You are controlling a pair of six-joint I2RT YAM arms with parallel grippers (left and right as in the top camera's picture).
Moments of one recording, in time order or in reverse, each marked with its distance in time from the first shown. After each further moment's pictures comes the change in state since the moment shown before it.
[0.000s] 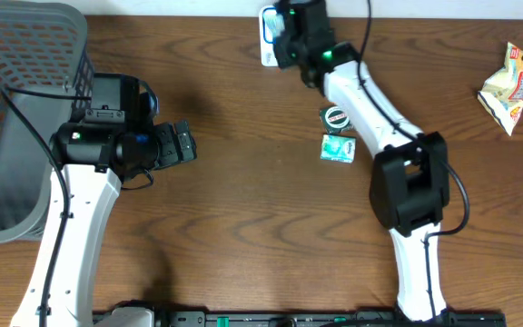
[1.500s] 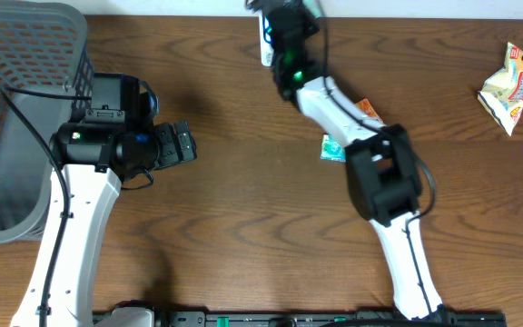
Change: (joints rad) left arm 0.000 0.000 0.000 0.000 0.000 0.000; right arm 0.031 0.139 0.000 0.557 0.502 -0.546
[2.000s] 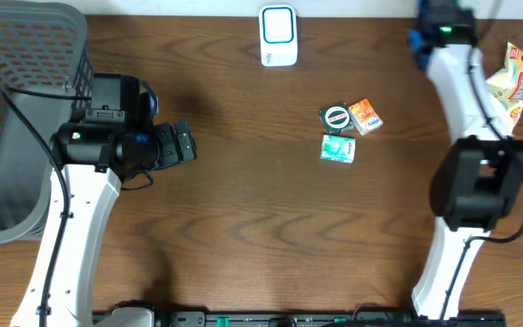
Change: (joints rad) left arm 0.000 0.000 0.000 -0.001 0.000 0.000; right arm -0.464 -0.217 0.005 -0.777 0.086 0.391
